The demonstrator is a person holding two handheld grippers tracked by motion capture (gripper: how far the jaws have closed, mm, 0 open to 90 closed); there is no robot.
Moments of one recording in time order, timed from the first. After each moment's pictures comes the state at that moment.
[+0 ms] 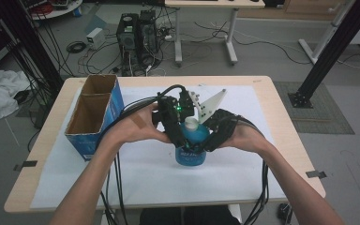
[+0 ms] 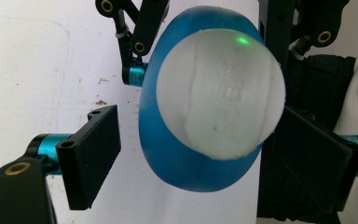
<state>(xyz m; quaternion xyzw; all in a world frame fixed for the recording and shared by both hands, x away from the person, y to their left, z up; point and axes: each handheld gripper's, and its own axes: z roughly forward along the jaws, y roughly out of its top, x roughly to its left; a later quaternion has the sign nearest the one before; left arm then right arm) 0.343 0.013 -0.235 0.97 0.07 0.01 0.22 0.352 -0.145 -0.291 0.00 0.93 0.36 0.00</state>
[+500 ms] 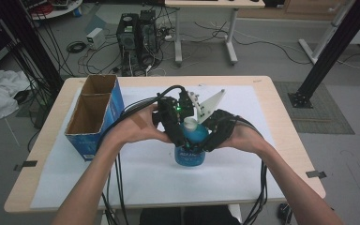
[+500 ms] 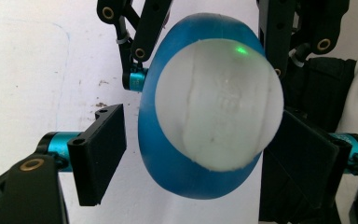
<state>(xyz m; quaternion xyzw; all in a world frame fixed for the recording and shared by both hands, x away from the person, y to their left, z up) 0.346 0.013 -0.238 0.97 0.07 0.01 0.23 0.353 -0.143 -0.294 0.00 0.93 0.36 0.00</state>
